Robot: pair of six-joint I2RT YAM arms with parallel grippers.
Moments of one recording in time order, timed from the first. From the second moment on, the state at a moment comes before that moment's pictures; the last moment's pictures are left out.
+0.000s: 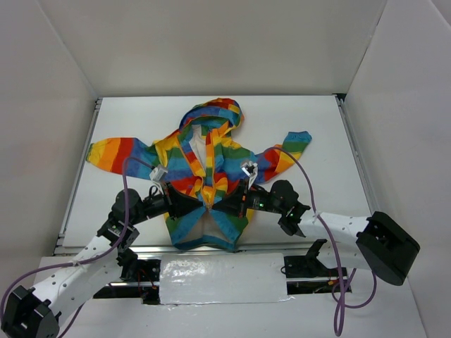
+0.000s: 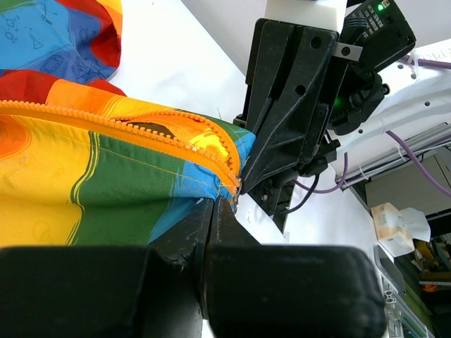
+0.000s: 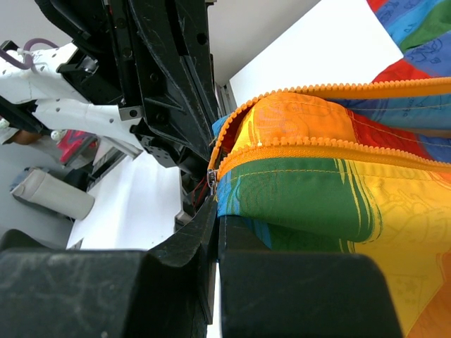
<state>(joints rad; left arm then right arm) -0.52 0.62 0.26 0.35 0.60 -0.72 0.82 1.17 0.35 0.87 -0.54 0.70</state>
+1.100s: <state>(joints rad) -0.52 0.60 0.26 0.34 0.56 -0.77 0.82 1.16 0.36 0.85 -0.55 0.68</state>
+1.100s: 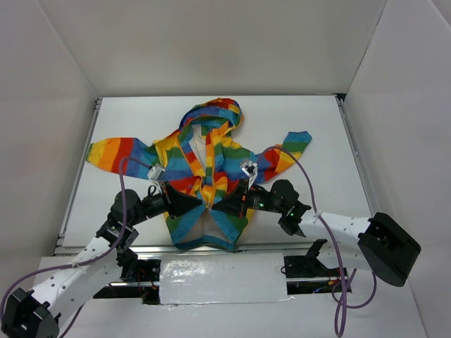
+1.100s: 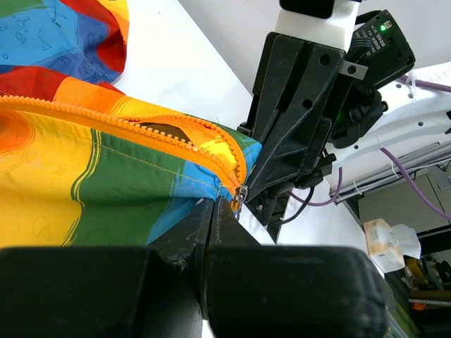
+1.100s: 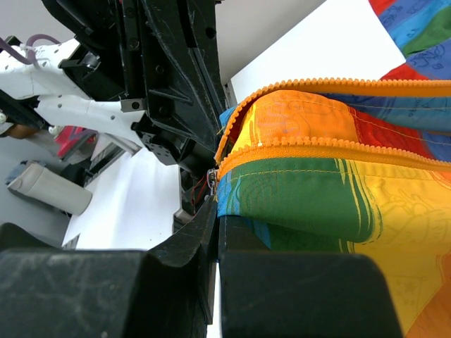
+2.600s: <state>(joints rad) -0.52 0.62 0.26 0.33 0.59 -0.73 0.82 1.12 0.46 0.58 -0.51 0.67</state>
